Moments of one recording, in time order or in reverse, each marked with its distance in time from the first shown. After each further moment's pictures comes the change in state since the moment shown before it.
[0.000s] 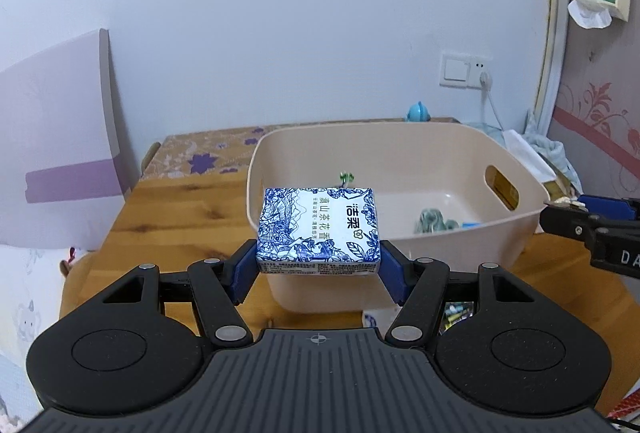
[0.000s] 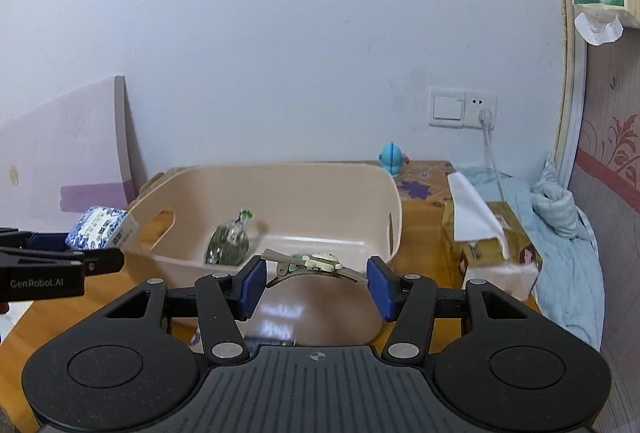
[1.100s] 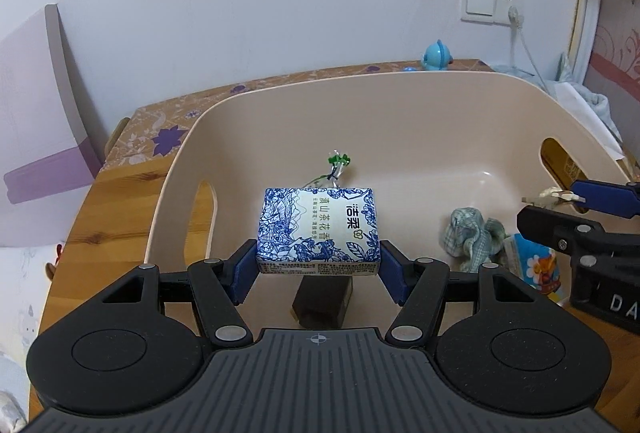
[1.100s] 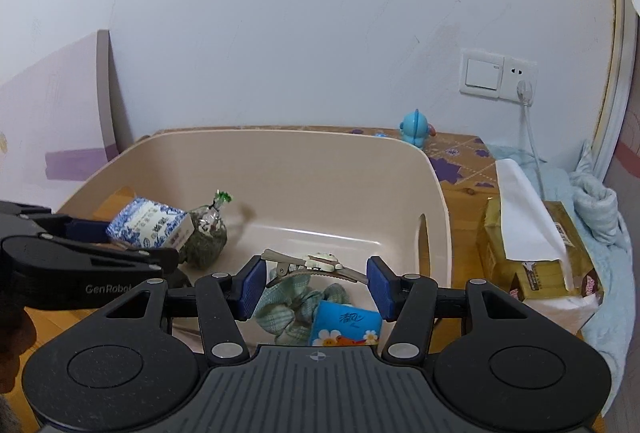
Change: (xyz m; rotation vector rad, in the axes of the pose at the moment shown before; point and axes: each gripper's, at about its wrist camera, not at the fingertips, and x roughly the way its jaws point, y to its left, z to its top) left arm 0.134 -0.033 0.029 0.060 0.194 0.060; right arm 0.103 0.000 0.014 -0.058 0.135 0.021
